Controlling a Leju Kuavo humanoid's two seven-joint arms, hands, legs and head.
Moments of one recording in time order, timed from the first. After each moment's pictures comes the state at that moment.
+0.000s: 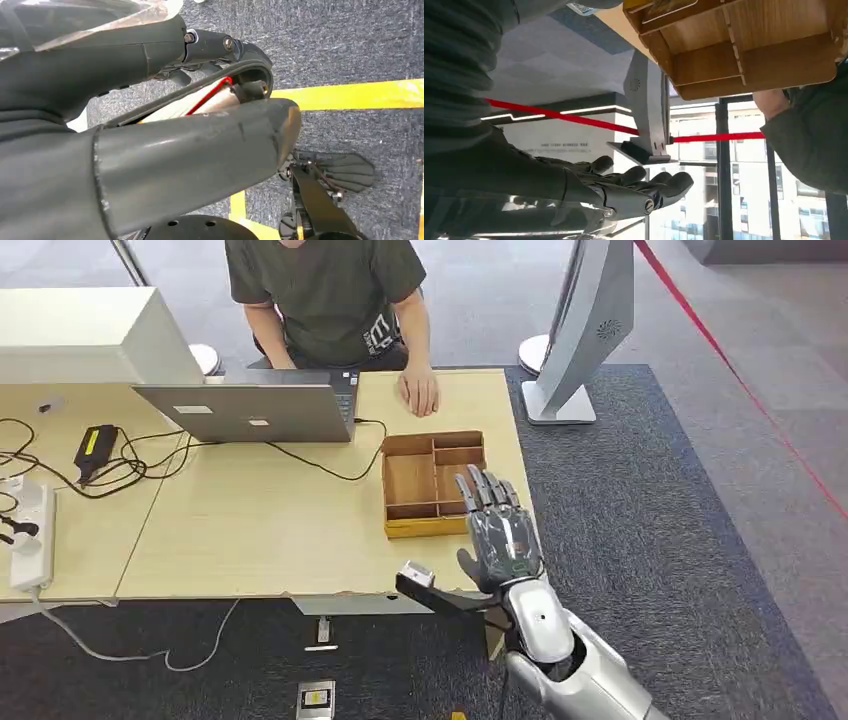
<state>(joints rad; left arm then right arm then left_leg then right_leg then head) -0.12 0.11 -1.17 -0.20 1.05 0.21 -0.02 -0.31 -0.22 0.70 -1.47 1.31 -0.20 0.55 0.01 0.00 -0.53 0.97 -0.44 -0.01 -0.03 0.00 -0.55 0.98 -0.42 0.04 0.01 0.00</state>
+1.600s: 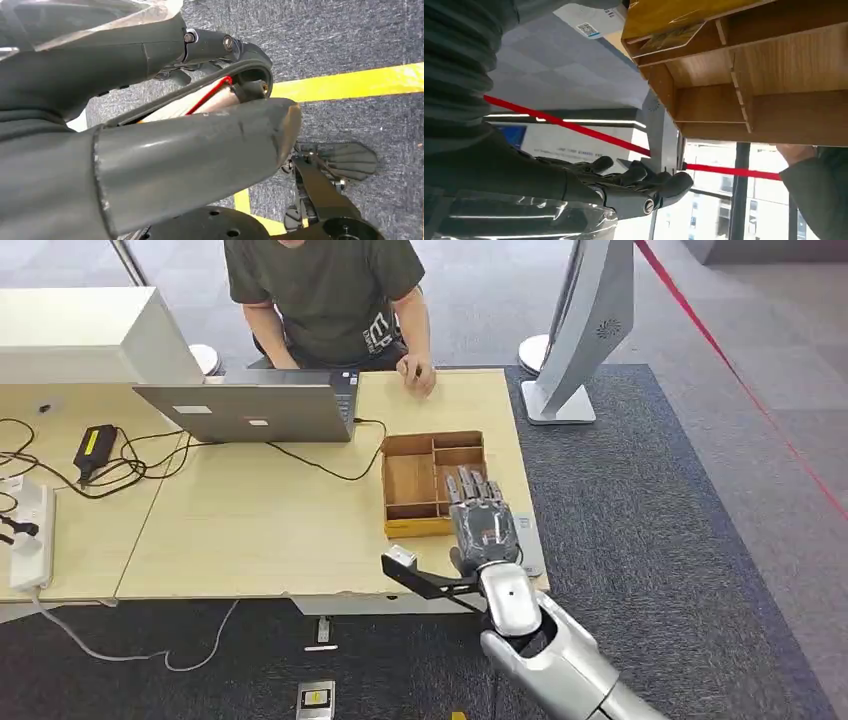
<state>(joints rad) -0.12 0.11 -1.17 -0.20 1.01 0.17 -0.02 -0.39 -0.11 0.71 -1.31 1.32 -0.06 0.61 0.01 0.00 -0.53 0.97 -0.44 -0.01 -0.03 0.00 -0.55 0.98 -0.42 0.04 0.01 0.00</state>
